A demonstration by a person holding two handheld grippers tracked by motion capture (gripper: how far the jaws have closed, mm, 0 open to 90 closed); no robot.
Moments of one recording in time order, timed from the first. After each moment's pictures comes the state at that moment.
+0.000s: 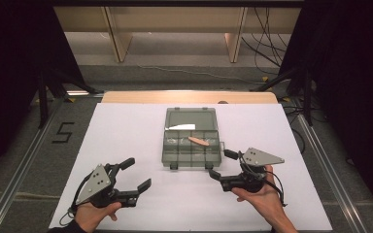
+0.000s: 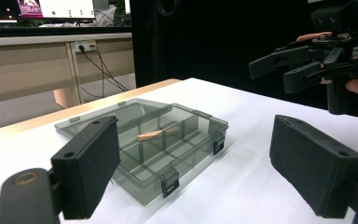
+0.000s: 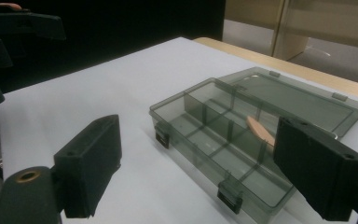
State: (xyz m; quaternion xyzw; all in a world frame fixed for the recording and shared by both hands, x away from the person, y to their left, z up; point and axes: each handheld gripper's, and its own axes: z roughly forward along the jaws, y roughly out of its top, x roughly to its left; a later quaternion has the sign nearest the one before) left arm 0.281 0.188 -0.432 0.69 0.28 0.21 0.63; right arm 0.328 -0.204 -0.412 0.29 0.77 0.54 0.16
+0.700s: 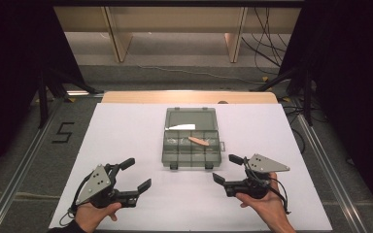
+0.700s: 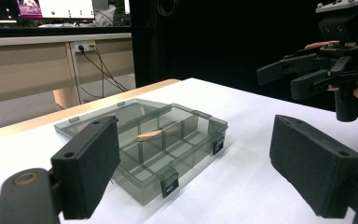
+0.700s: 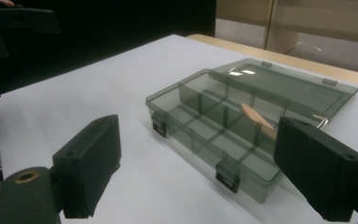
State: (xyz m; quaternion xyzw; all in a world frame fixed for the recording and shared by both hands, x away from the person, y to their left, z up) left arm 0.281 0.187 -0.432 0.69 0.28 0.21 0.63; right arm 0.316 -0.213 -0.423 0.31 0.76 0.55 0.16
